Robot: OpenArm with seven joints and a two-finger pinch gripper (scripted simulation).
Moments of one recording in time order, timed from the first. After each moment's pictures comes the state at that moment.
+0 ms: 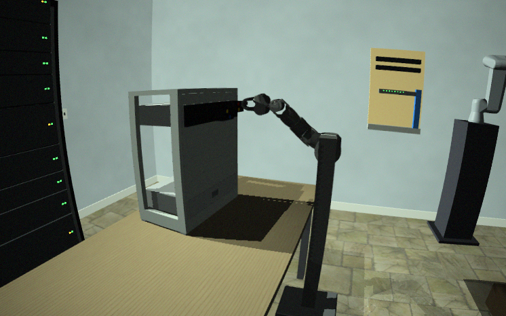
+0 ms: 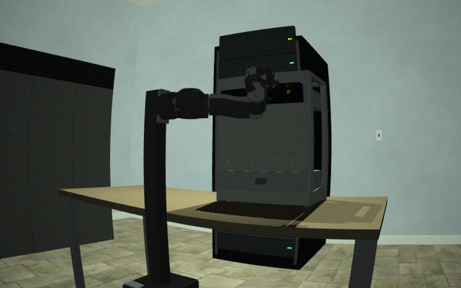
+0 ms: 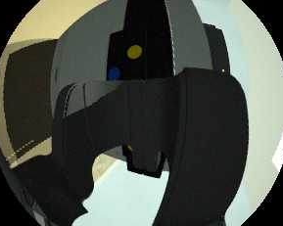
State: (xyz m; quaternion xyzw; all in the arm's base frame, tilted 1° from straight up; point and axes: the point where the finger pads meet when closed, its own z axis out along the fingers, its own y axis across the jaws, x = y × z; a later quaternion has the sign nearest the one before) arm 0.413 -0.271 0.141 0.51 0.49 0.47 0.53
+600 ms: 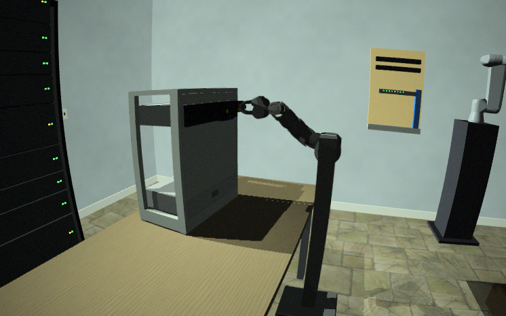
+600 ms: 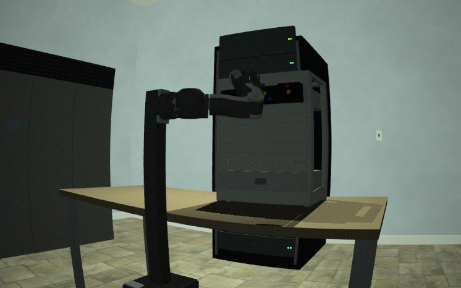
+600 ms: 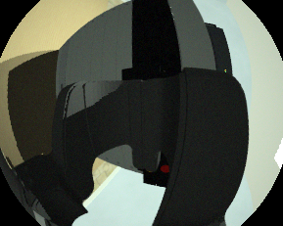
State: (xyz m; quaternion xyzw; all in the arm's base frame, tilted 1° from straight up) arm 0.400 -0.210 0.128 0.53 0.48 0.47 0.52
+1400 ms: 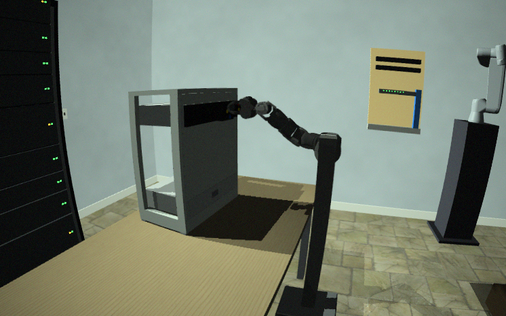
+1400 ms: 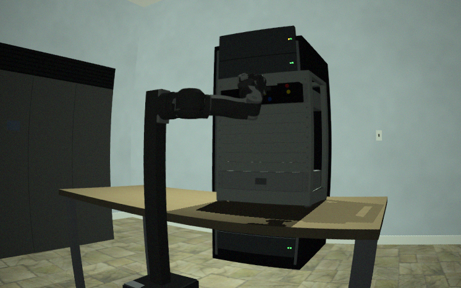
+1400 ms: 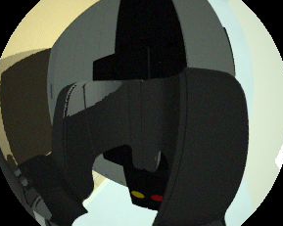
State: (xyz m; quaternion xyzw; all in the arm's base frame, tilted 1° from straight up) arm 0.459 -0.215 0.124 0.53 0.48 0.46 0.52
